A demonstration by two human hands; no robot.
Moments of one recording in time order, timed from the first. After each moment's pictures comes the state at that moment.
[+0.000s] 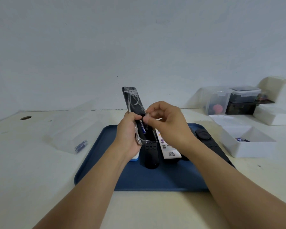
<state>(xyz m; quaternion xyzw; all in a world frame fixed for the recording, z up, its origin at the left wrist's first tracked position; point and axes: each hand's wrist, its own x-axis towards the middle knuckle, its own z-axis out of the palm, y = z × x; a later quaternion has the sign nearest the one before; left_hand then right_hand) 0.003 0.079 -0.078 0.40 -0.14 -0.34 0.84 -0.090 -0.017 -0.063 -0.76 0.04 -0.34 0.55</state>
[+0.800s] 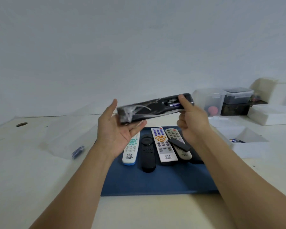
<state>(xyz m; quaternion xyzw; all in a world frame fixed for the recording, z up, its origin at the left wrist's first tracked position) 0.006 0.106 -0.050 0.36 -0.18 -0.35 0.84 -0.098 -0.066 -0.049 -0.42 0.19 -0.41 0.79</state>
